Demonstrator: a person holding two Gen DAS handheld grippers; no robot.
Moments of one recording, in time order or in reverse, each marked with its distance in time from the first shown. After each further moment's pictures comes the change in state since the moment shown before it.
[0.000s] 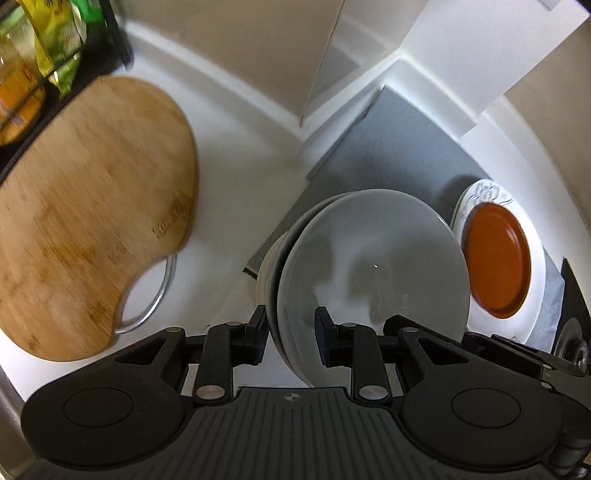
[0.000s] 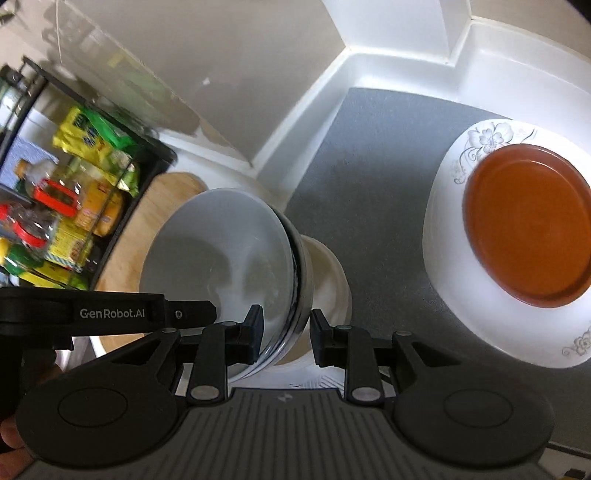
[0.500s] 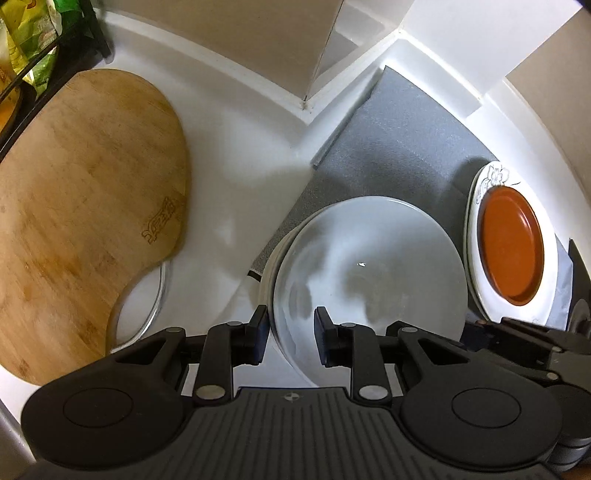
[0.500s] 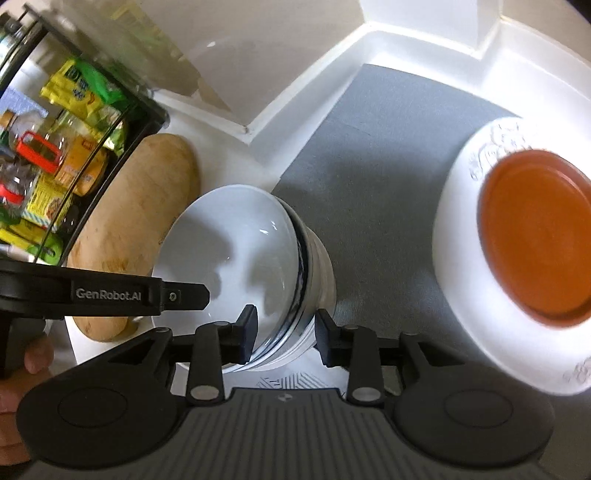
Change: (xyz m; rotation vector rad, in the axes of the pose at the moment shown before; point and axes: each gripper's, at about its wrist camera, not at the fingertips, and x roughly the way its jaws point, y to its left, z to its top) left arm 0.028 0.012 0.004 0.064 0.018 -0.025; right arm 0.024 0.002 -0.001 -0.117 0.072 -0.041
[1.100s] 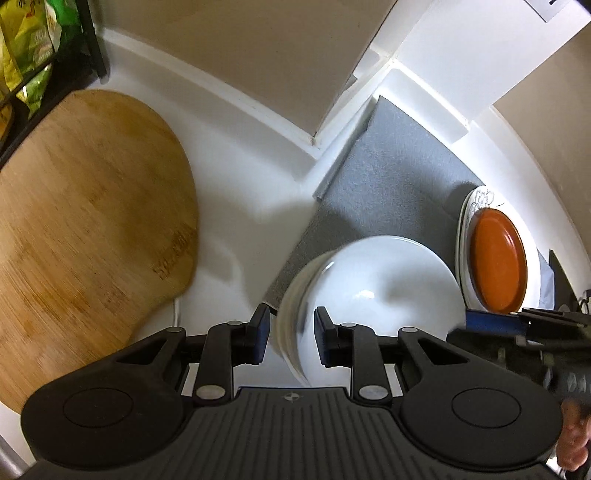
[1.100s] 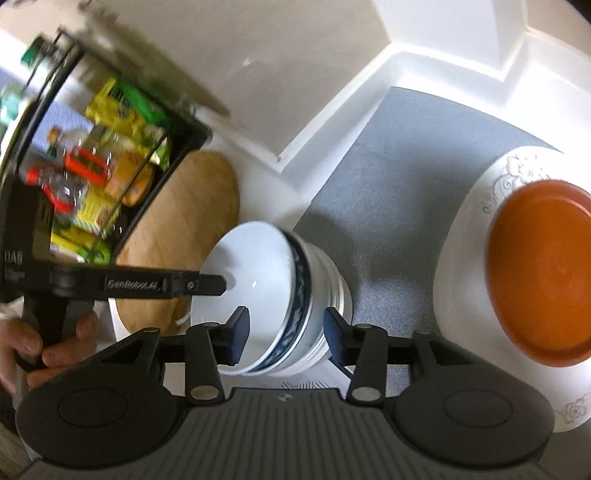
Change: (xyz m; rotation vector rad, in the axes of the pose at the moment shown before) left arm -0.012 0.030 0.011 0.026 -0.065 -0.078; right arm -0.035 -0.035 0.015 0.053 -0.032 0.166
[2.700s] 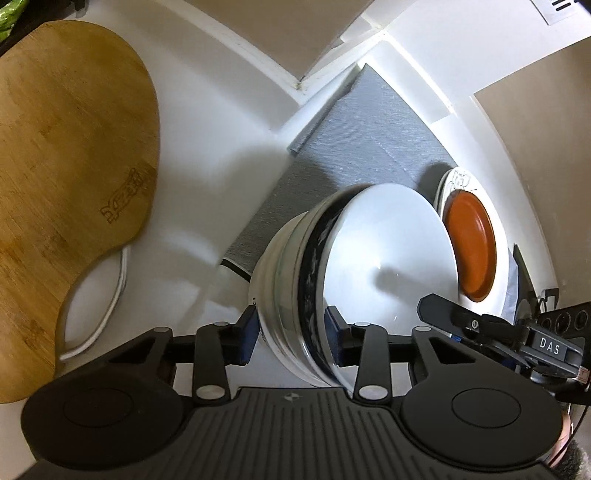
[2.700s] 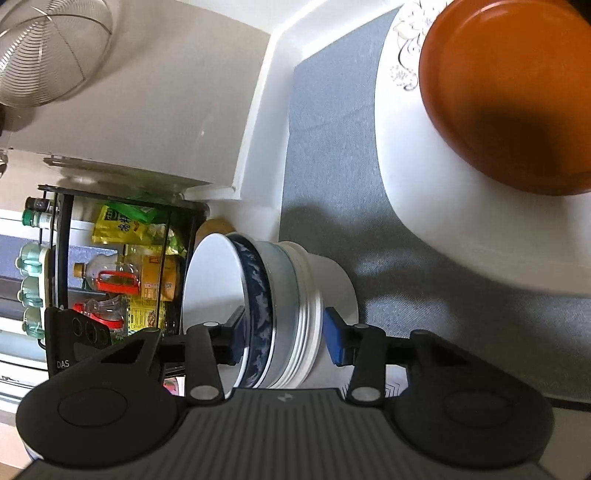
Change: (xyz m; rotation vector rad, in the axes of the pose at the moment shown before) left arm 0.026 0.015 -0.028 -0.080 0.069 -0.193; right arm 0.036 -0.070 -0.060 0.442 -0.162 0.286
